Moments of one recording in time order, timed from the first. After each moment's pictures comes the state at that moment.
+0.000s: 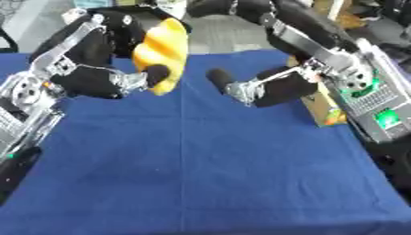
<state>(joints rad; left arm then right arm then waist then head) -0.55 0.62 -0.36 -1.89 0.40 0.17 -0.16 -0.82 -0.35 0.47 -1.79 0.36 -0.37 0.28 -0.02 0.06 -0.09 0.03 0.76</state>
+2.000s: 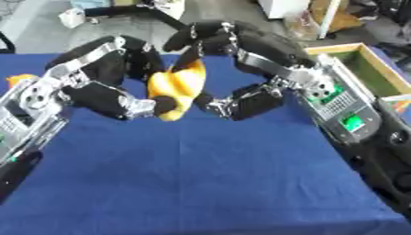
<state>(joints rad) -0.56 0.66 -0.42 -1.86 0.41 0.21 -0.26 -0.83 -0.31 0.53 -1.69 0.37 -0.42 0.26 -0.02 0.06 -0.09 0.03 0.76</state>
